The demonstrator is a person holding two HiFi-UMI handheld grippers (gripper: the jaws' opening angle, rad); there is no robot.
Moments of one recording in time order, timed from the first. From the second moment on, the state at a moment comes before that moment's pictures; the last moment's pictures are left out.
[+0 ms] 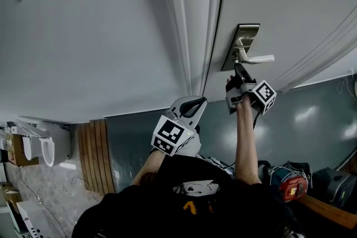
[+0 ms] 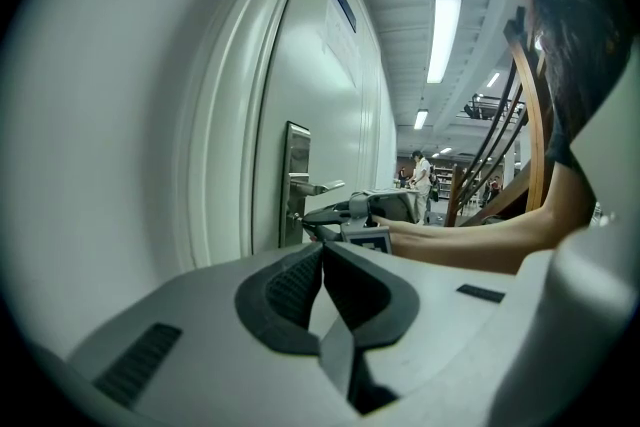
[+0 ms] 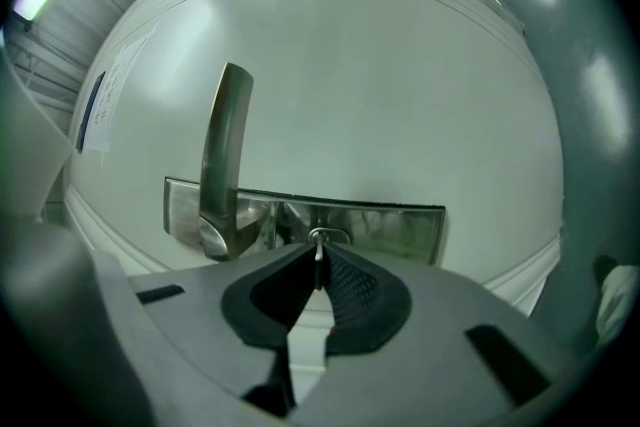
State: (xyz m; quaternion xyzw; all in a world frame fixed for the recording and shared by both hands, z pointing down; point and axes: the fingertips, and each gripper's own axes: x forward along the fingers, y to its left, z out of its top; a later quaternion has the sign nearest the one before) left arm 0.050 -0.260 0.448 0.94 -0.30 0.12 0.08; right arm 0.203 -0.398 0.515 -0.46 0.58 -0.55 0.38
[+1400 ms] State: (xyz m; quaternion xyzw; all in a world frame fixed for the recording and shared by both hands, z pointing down) left arm 0.065 -0.259 0.443 0.95 -0.29 0.11 0.08; right arm 0.206 -0.331 0.488 -0.40 0.54 -0.58 0.46
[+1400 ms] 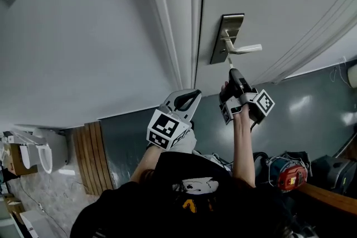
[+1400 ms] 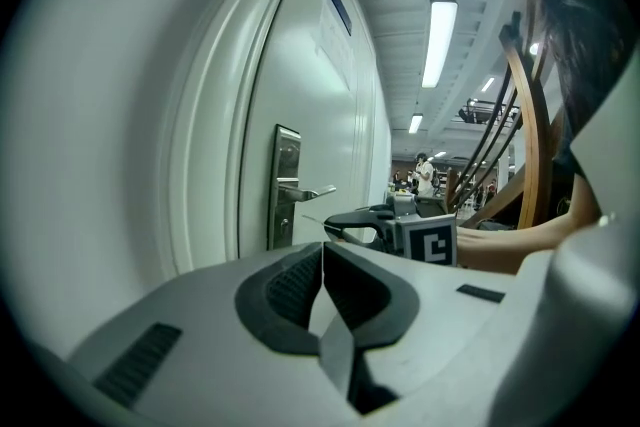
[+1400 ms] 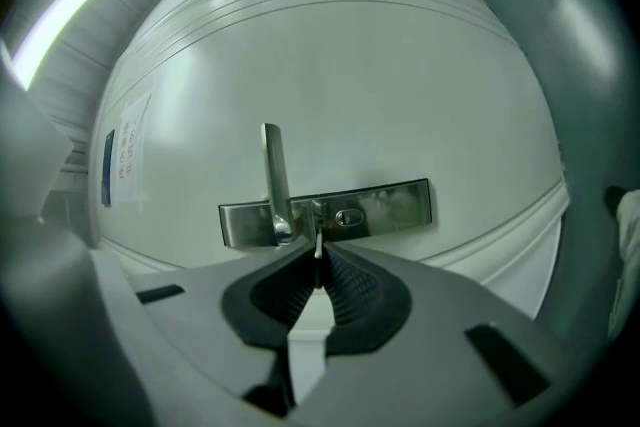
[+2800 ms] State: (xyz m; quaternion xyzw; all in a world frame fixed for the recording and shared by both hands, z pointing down) left arm 0.048 -0.120 0.445 0.94 -0.30 0.13 0.07; right arm 0.160 -0.140 0.487 -0.41 0.62 -0.57 0.36
